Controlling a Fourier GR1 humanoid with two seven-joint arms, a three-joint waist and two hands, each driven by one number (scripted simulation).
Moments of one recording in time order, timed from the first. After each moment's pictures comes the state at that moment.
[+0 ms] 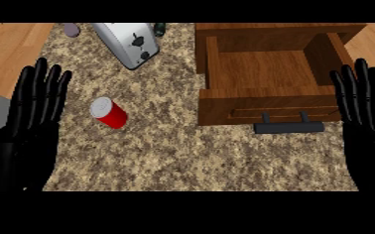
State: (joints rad) left arm -0.01 0.09 -0.07 -2.10 0.02 0.03 0.00; right arm 0.00 -0.11 0.01 -2.10 0.00 0.00 -0.03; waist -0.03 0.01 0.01
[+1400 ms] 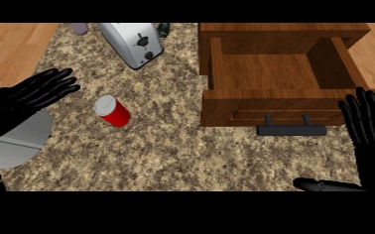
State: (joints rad) left arm -0.20 0.59 0.10 -1.58 0.73 -0.86 0.15; right arm 0.18 -0.11 -0.09 -2.07 -0.06 0.03 0.11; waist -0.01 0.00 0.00
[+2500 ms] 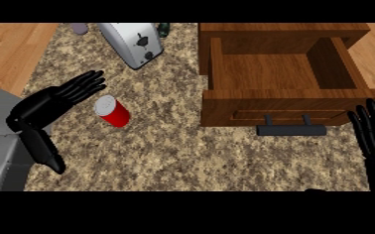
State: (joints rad) left arm -0.31 0.38 0.16 -1.25 0.25 -0.95 -0.10; right arm 0.25 -0.09 -0.17 -2.06 -0.07 0.12 0.05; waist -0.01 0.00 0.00
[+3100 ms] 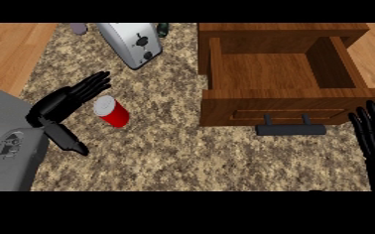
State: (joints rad) left arm -0.38 0.38 0.13 -0.99 -0.02 -0.83 -0.36; right arm 0.25 -0.09 -0.20 -2.03 -0.08 0.17 0.02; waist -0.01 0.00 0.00
